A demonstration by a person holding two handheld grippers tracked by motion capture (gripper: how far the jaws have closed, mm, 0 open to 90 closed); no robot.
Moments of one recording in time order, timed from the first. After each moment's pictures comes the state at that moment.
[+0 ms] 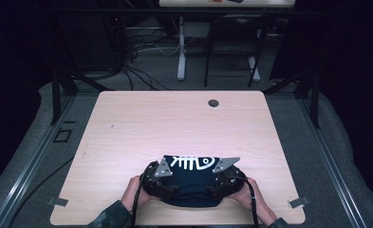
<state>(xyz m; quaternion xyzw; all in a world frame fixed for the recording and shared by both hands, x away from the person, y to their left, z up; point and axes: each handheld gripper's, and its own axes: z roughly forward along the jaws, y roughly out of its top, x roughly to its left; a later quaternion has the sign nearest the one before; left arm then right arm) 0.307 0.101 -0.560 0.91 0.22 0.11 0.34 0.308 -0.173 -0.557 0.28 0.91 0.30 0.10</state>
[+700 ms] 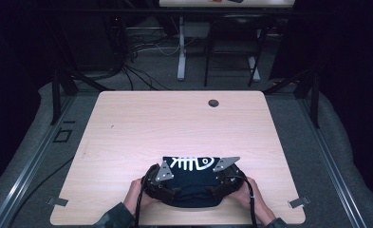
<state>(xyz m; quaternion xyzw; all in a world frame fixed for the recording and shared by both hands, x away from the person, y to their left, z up) 0.302 0.099 -0.563 0.89 0.23 0.14 0.36 0.315 -0.176 -0.566 0.29 0.90 0.31 0.10</state>
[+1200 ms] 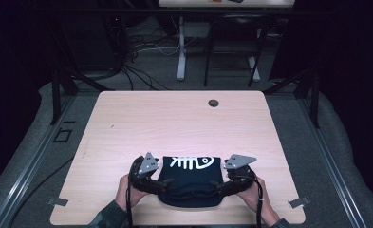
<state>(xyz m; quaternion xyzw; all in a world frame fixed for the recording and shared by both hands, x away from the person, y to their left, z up) 0.307 0.135 -0.536 0.85 0.28 0.16 0.41 0.298 -0.197 -0.531 0.30 0.86 0.38 0.16</state>
